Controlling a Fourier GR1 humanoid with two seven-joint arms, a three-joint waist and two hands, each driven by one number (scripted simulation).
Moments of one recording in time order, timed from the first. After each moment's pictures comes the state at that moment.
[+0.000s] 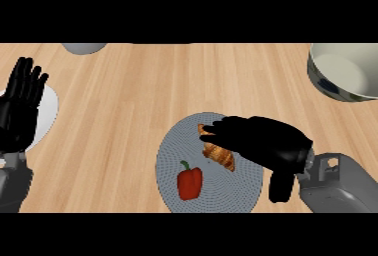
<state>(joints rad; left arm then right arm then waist) -0.23 0.41 0.09 -1.49 0.26 0.13 -0.05 -0.51 -0.45 0.50 -1.77 0.52 0.76 0.10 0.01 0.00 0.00</state>
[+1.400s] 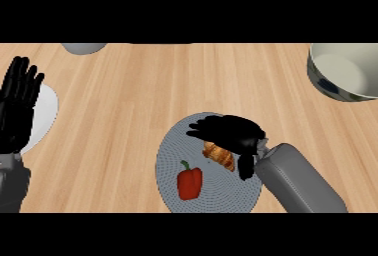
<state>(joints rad) -0.23 0.35 0.18 -1.52 0.19 0.06 -0.01 -0.52 -0.20 0.48 -1.32 0.96 0.57 -0.26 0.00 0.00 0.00</state>
